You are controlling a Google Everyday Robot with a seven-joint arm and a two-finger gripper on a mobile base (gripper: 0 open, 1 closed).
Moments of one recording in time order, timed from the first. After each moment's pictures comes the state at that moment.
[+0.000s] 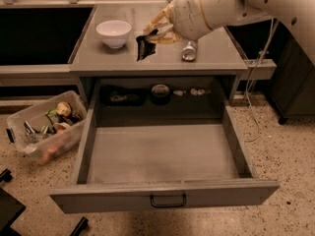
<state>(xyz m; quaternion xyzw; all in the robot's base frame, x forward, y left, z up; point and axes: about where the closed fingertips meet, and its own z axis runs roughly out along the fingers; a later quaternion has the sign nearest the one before) 0.637 0.000 0.987 -0.82 0.26 -0.08 0.50</state>
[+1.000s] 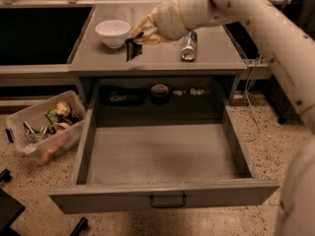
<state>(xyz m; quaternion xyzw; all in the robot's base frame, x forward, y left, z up) 0.697 0.030 0.954 -0.83 0.22 -0.06 0.50</state>
